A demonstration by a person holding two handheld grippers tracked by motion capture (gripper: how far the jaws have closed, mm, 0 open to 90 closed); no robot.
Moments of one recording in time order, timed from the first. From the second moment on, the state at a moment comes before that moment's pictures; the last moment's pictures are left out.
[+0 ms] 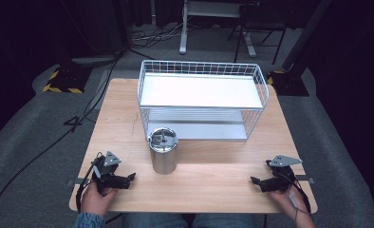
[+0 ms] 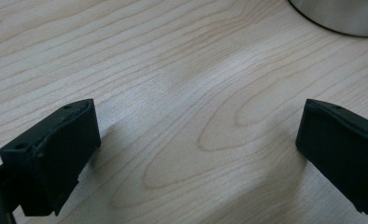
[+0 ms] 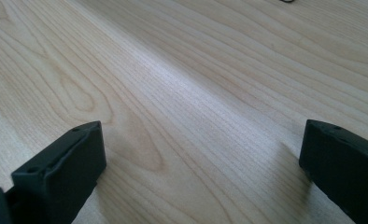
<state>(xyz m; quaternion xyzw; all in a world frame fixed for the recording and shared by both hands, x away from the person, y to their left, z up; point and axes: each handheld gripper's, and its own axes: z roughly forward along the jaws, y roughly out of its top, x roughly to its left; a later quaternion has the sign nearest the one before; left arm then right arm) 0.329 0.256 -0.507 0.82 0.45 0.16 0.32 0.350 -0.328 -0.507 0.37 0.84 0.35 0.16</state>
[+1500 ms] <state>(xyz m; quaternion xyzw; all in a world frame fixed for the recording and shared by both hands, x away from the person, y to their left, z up) 0.301 0.276 -0.452 0.78 0.38 0.17 0.47 0.352 -0.327 -0.507 0.37 0.85 0.35 0.16</state>
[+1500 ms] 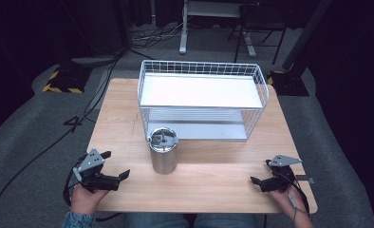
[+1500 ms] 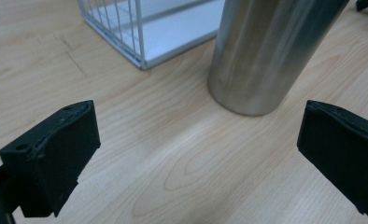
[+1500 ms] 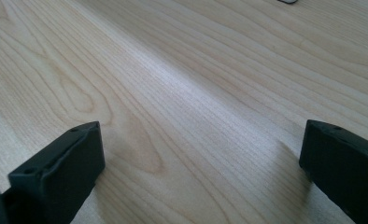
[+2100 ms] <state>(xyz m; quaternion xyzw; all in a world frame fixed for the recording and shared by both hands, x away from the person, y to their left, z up) 0.307 0.259 -0.425 0.75 0.33 0.16 0.55 0.352 -0.327 -0.507 0.37 0.84 0.35 0.16</state>
